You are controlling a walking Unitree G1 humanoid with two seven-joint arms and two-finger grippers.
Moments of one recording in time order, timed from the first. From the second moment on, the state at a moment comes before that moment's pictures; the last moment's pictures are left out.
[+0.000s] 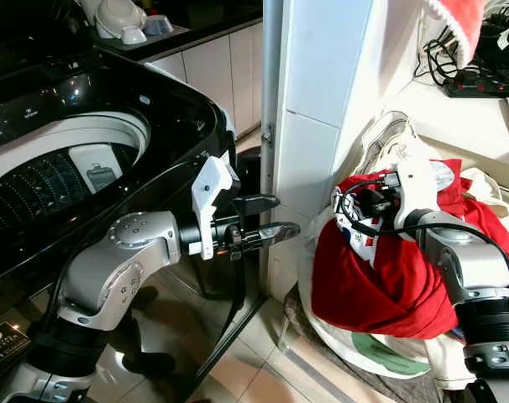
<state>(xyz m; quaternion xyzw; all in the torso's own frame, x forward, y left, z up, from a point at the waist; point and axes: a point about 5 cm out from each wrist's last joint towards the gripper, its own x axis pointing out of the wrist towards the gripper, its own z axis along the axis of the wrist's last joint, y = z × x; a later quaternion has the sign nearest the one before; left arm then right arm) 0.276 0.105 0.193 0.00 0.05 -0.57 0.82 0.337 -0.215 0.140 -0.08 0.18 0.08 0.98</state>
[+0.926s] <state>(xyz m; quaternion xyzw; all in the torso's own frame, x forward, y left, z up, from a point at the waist) 0.280 0.107 0.200 -0.02 0.02 -0.54 0.84 0.332 -0.225 0.165 -0.01 0.16 0.07 0.98</state>
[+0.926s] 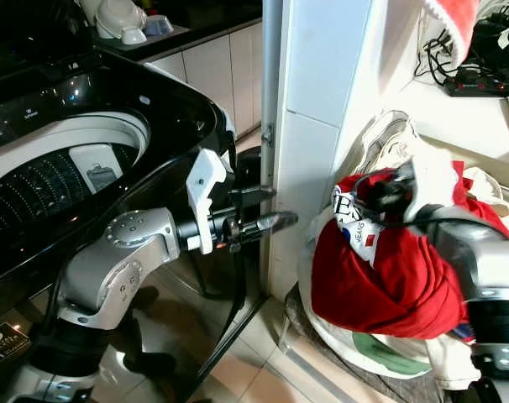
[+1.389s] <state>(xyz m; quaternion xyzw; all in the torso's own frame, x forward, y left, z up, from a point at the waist) 0.299 0.098 0.239 -0.02 -0.12 -0.45 0.88 0.309 -0.231 0.266 0.18 0.02 0.18 0.97</state>
